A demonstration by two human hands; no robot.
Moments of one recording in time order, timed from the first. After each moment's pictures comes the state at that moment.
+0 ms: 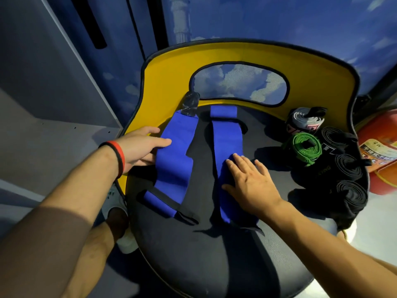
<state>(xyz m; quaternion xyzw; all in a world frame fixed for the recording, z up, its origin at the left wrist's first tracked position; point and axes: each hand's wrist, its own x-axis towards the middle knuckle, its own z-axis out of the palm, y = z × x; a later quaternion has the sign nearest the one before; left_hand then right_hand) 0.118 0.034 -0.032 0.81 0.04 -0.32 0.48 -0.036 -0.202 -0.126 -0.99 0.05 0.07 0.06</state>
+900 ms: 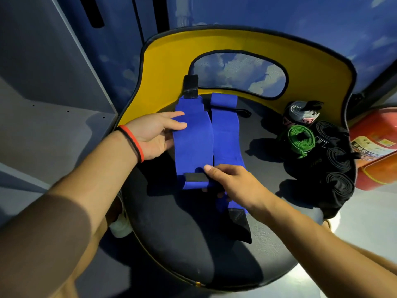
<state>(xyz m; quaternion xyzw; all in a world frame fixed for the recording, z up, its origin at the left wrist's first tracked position) 0.096 0.001 -0.028 0.60 0.08 -0.36 0.71 -0.060 -0.160 -0.066 -0.77 0.19 0.17 0.58</state>
